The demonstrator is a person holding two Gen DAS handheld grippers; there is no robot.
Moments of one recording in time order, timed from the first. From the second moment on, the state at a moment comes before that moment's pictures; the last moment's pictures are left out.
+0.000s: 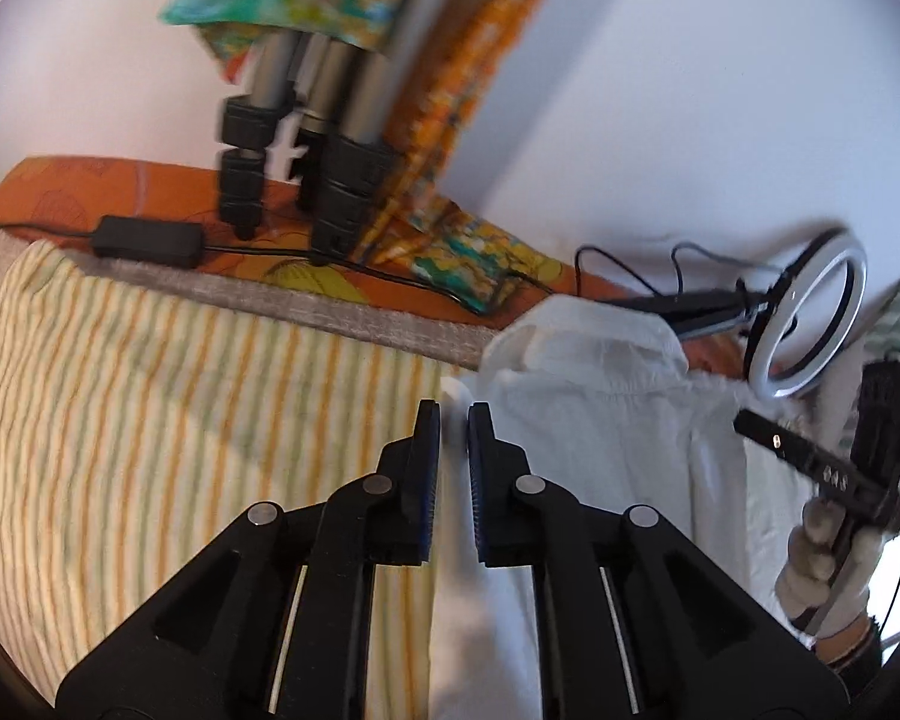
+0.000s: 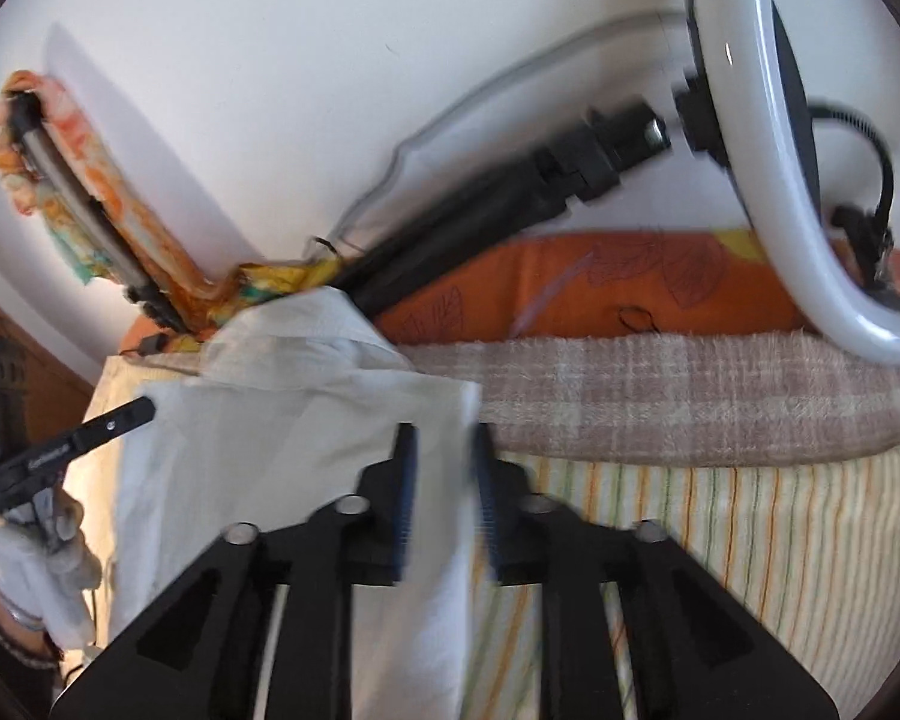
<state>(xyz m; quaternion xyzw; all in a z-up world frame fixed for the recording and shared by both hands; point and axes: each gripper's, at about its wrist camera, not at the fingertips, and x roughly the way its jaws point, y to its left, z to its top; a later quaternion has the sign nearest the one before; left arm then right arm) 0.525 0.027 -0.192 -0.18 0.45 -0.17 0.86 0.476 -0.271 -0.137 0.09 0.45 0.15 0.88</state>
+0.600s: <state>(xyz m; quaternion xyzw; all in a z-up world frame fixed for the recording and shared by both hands) 0.479 0.022 -0.198 -0.08 0.47 -0.23 0.85 0.485 -0.125 -0.183 0.13 0.54 0.32 0.77</state>
